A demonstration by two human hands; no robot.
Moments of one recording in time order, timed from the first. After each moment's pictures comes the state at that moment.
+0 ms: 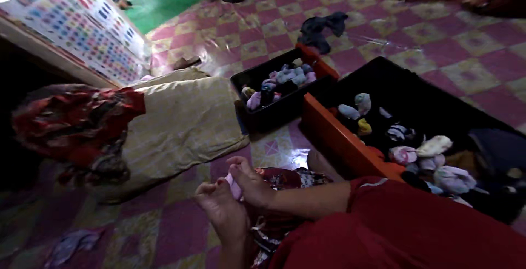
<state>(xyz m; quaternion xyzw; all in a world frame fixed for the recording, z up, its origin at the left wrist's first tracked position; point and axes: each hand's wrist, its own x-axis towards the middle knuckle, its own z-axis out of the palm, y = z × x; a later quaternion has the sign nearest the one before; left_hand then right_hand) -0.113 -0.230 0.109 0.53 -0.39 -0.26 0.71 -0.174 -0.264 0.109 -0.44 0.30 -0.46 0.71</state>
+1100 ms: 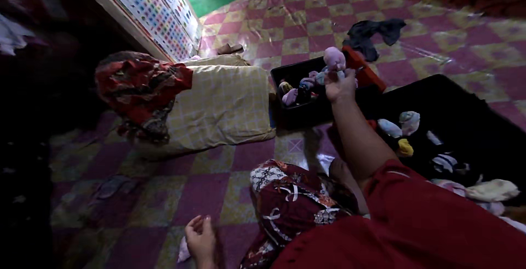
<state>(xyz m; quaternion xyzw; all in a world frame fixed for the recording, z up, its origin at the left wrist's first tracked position) 0.025 -0.133 -0.002 0.84 -0.22 -0.18 0.47 -0.289 -0.503 0.122 -0.02 0.30 -0.76 0.57</state>
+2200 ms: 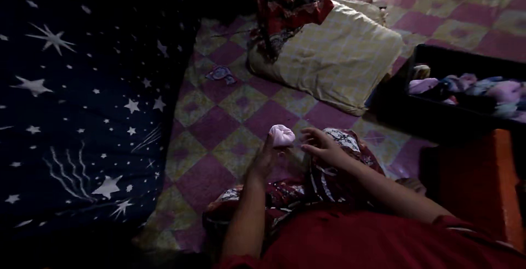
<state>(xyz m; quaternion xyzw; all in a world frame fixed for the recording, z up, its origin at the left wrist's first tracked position) 0.014 -0.103 0.030 0.58 -0.17 -0.43 0.68 -0.126 -0.260 0.052 -0.77 0.16 -0.05 0.62</state>
